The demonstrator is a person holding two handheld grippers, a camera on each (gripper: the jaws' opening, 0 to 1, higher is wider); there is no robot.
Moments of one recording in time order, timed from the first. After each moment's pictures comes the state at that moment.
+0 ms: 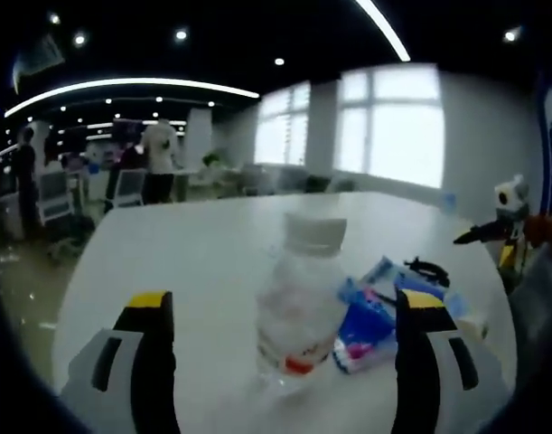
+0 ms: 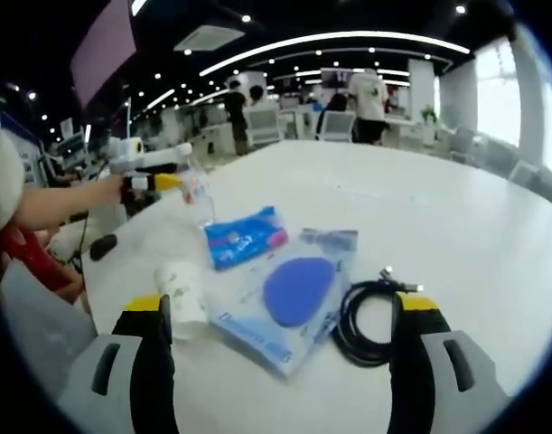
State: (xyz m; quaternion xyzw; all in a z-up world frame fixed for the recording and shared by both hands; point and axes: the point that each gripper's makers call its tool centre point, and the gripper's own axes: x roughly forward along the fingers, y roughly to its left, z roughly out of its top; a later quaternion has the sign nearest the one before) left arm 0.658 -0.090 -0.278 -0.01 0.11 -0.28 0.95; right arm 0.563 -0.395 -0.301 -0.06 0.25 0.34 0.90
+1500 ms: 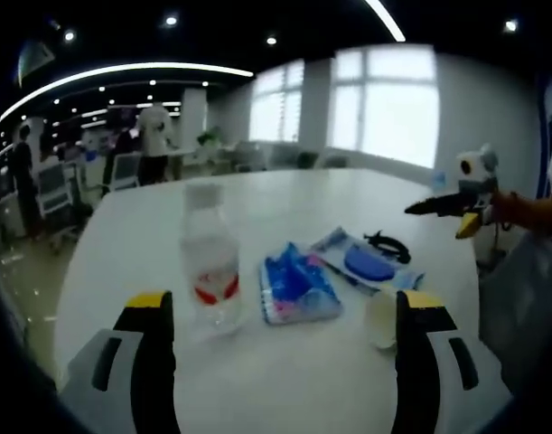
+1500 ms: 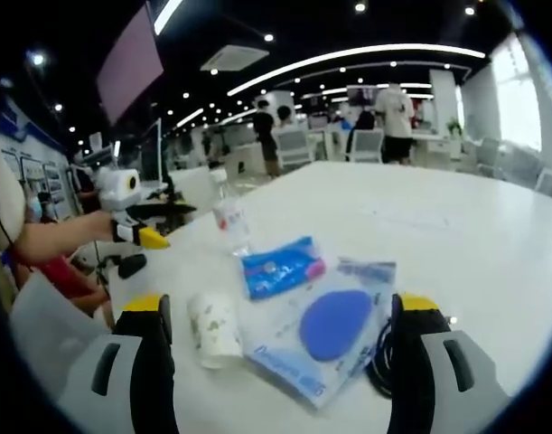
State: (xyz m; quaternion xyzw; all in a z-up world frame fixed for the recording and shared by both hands) left arm 0.566 -0.131 -0.279 0.01 0.17 -0.29 0.94; right arm 0.565 -0.356 -0.275 -0.02 0.20 0.42 0.89
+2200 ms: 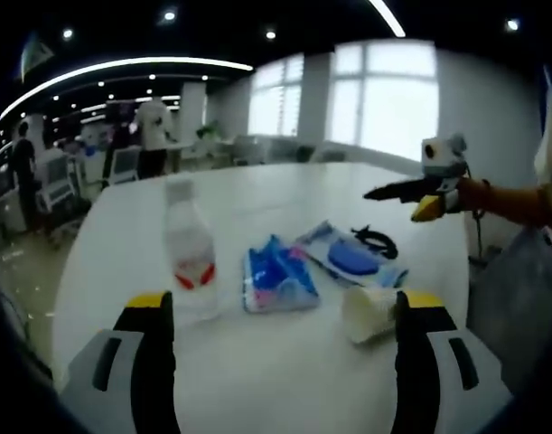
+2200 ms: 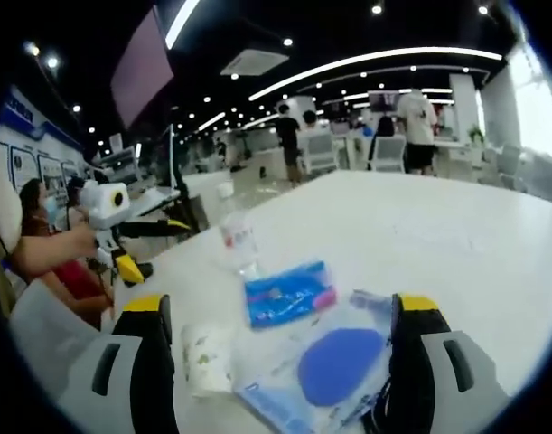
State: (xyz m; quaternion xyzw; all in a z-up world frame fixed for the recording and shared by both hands) left arm 0.541 -0.146 -0.276 0.01 0.18 -0.29 0.94; right arm 0.602 -0.325 -0.264 -0.02 0.19 0.46 0.87
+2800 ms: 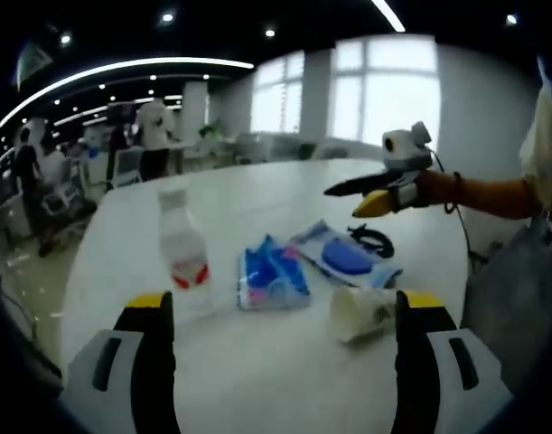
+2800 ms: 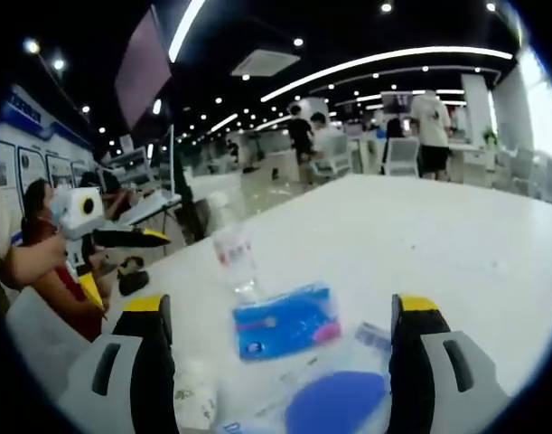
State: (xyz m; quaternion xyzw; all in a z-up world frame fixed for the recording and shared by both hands) left arm 0.528 -0.150 -0.267 0.04 0.19 -0.26 0.94; right arm 0.646 -0.285 -0.267 -0.02 0.18 0.49 0.85
